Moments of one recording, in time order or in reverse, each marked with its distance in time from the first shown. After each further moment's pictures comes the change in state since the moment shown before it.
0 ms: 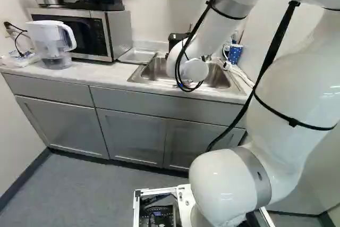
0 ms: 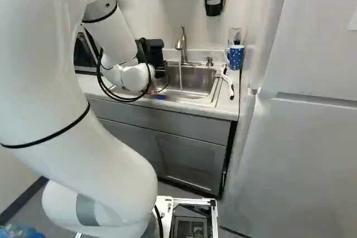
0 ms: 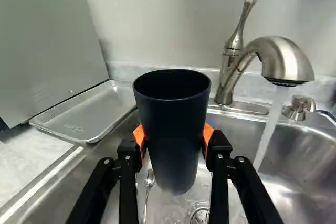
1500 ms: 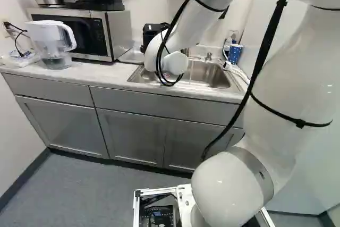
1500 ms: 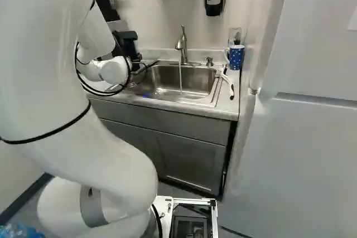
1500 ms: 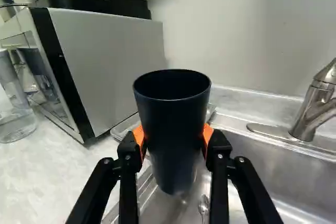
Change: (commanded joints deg) arm 13.1 -0.8 -5.6 0.0 -0.5 0.0
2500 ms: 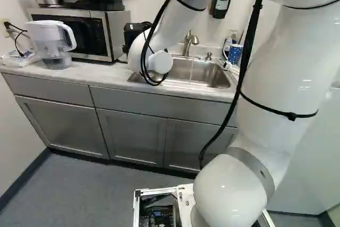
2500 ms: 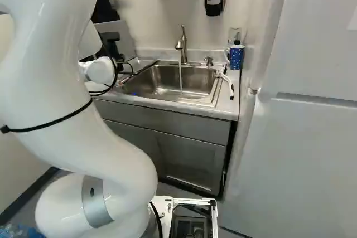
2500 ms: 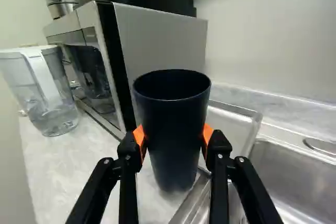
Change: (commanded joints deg) arm 8.1 -4.6 -4.8 0.0 0.0 0.0
